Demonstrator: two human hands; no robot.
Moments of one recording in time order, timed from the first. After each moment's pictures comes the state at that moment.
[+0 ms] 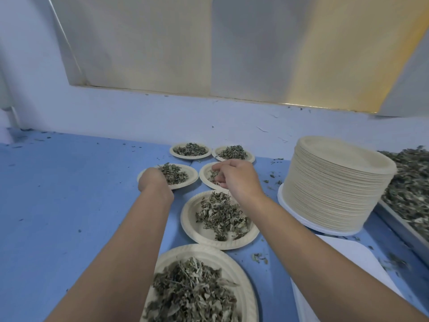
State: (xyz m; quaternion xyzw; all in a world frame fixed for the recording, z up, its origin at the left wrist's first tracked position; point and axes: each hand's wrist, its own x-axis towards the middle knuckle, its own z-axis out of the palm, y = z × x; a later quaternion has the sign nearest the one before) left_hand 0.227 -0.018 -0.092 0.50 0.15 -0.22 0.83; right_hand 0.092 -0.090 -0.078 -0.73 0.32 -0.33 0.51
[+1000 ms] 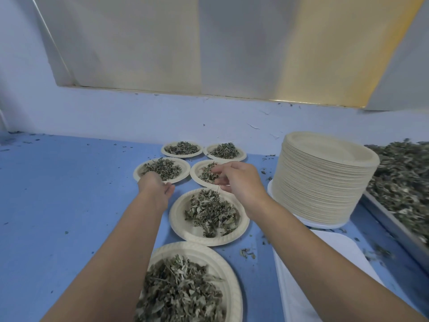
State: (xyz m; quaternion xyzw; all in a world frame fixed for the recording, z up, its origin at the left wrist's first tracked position) left_hand 0.214 -0.025 -0.104 0.51 0.08 -0.29 0.81; right_hand 0.061 -0.099 -0.081 -0.70 0.31 -0.32 0.56
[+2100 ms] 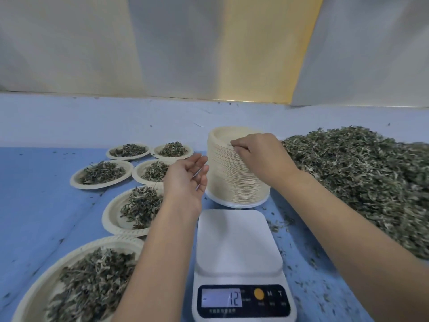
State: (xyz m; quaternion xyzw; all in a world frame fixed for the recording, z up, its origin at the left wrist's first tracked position) left_hand 0.009 -0.063 -0.054 0.41 -0.09 -0.43 0.80; right_hand -0.102 -0.173 -0.030 -0.91 0.29 -0.30 0.00
